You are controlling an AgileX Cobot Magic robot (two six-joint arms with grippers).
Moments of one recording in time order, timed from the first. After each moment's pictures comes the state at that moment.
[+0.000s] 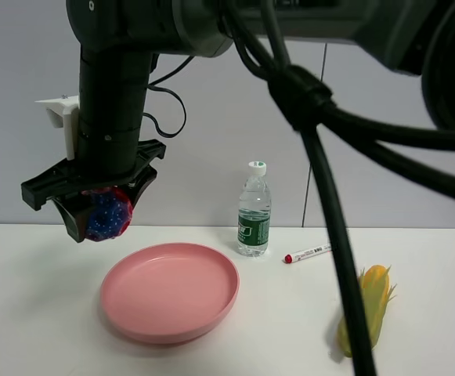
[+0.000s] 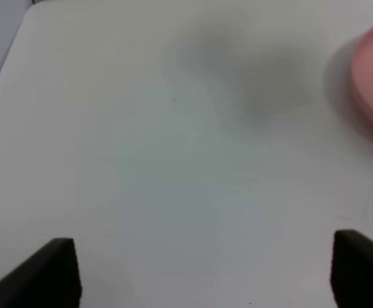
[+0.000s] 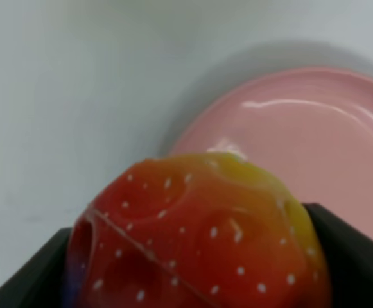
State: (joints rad) left arm 0.09 0.00 -0.51 0.02 1.05 0.04; right arm 0.94 2.37 -2.35 -0.01 1.21 -0.13
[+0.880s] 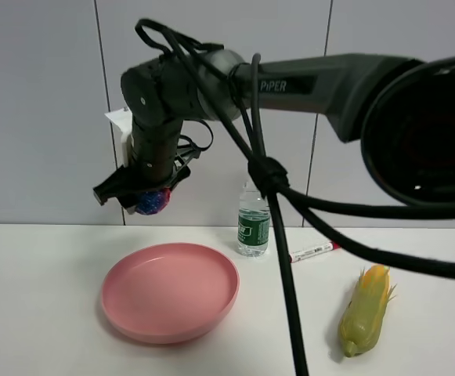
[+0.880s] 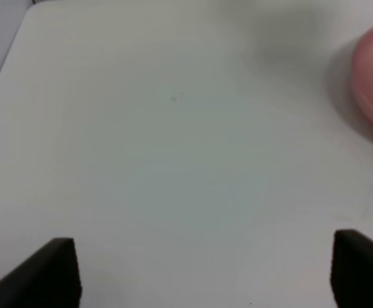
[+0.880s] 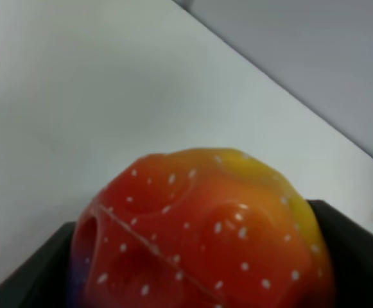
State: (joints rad) left arm 0.09 0.00 -0.51 0.02 1.05 0.04; right arm 0.82 2.51 -2.36 -0.32 0.87 0.10
